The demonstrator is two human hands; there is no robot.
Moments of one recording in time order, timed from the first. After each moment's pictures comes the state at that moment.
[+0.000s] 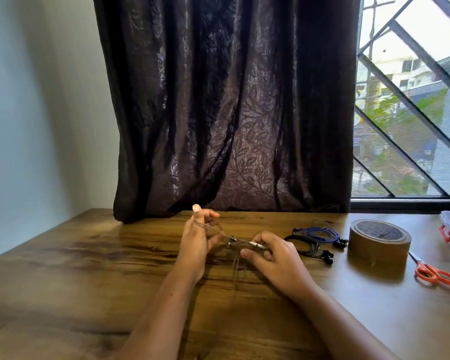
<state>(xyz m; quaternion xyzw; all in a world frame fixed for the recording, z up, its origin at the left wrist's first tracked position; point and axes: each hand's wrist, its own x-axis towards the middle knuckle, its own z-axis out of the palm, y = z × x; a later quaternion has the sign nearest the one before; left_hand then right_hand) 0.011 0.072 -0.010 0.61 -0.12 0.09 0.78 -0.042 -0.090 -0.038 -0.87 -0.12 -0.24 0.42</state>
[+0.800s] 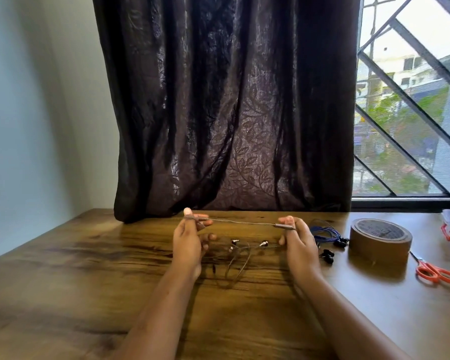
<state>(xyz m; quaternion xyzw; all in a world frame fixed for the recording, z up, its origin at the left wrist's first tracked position) 0.020 0.078 -0.012 0.57 -0.01 0.10 0.81 -0.036 -0.099 -0.031 -0.67 0.07 -0.29 0.68</state>
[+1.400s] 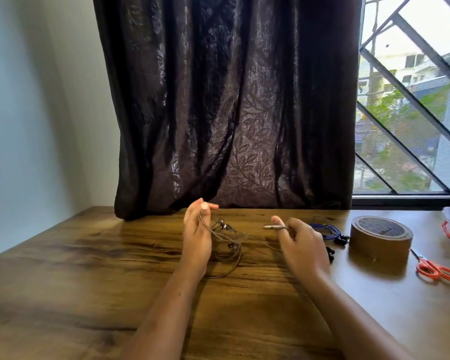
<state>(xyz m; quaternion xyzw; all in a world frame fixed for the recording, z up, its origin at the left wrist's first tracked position) 0.012 0.071 -0.014 0.68 -0.12 0.20 0.69 -0.050 -0.102 -0.023 -0.84 0.08 -0.34 0.42</state>
